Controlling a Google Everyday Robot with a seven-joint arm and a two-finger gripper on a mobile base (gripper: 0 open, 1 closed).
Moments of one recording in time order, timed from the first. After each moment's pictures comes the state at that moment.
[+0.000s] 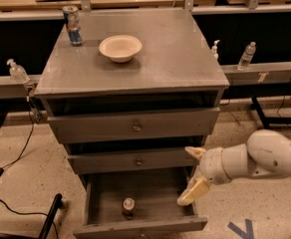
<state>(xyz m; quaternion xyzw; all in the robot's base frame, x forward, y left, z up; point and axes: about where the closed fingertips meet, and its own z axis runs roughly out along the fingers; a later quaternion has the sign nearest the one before) 0.469 -0.126 0.624 -0.54 0.74 0.25 0.32</state>
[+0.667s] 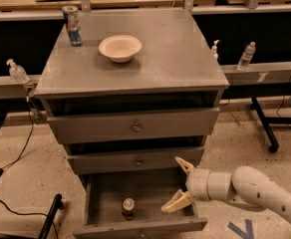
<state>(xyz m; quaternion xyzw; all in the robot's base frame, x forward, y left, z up) 0.482 -0.095 0.537 -0.50 0.71 0.25 0.43</state>
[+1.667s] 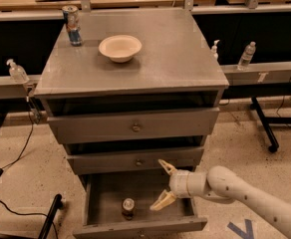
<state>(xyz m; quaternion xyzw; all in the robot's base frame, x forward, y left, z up) 0.526 -0.050 0.442 -0.56 0.65 0.26 0.44</state>
